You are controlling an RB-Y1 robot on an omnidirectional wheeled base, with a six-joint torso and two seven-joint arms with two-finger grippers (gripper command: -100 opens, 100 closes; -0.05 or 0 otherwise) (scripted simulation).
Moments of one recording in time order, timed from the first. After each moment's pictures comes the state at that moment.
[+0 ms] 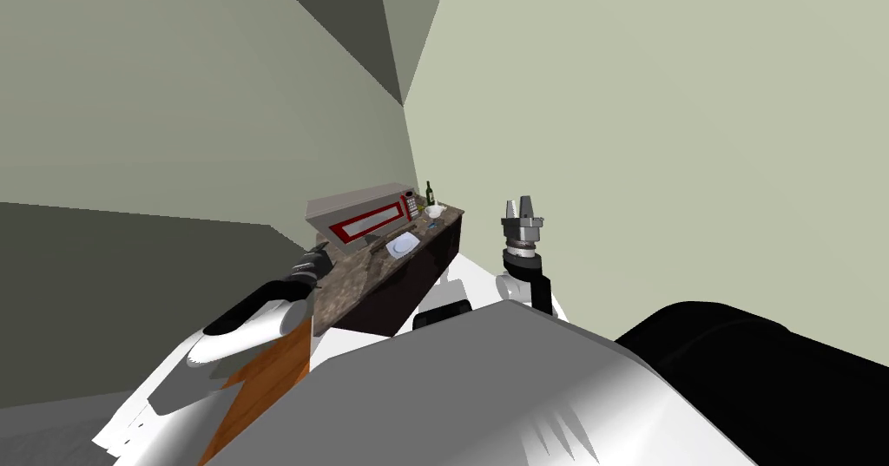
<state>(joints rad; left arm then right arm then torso) 0.26 0.55 0.31 -1.98 0.34 0.51 0.13 0.53 0.02 -0.01 -2.37 -0.06 -0.63 0.12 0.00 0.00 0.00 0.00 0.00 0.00</state>
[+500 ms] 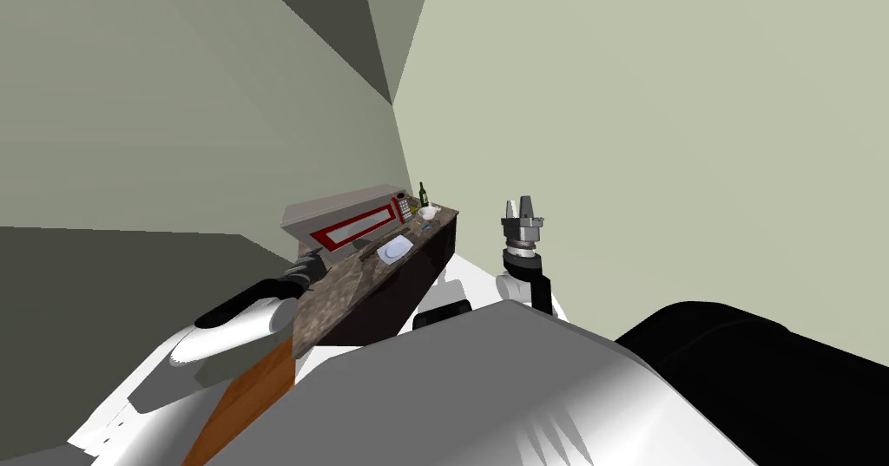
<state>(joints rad) 0.23 0.60 0.34 -1.93 0.38 0.65 0.17 0.53 0.02 -0.01 -2.37 -0.06 -0.63 0.12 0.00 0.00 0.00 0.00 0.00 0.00</state>
